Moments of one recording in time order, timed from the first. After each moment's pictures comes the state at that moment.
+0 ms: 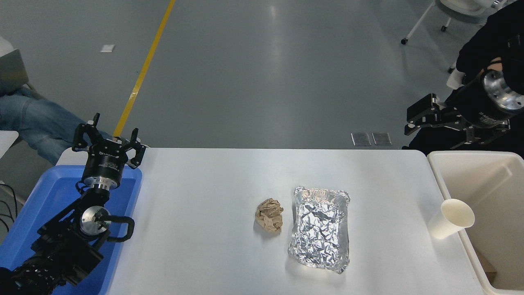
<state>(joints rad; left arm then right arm) -0.61 0.21 -0.90 -0.40 -0.07 -0.57 -0.53 2.27 -0.56 -1.33 1.41 -0.14 0.76 -0.06</state>
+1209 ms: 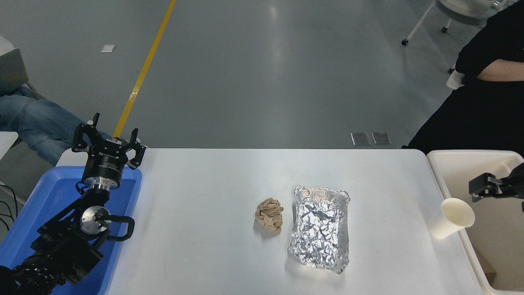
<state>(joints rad) -0.61 0.21 -0.90 -0.40 -0.07 -0.57 -0.53 1.56 -0.74 -1.18 1.08 -0.44 0.41 -0.06</state>
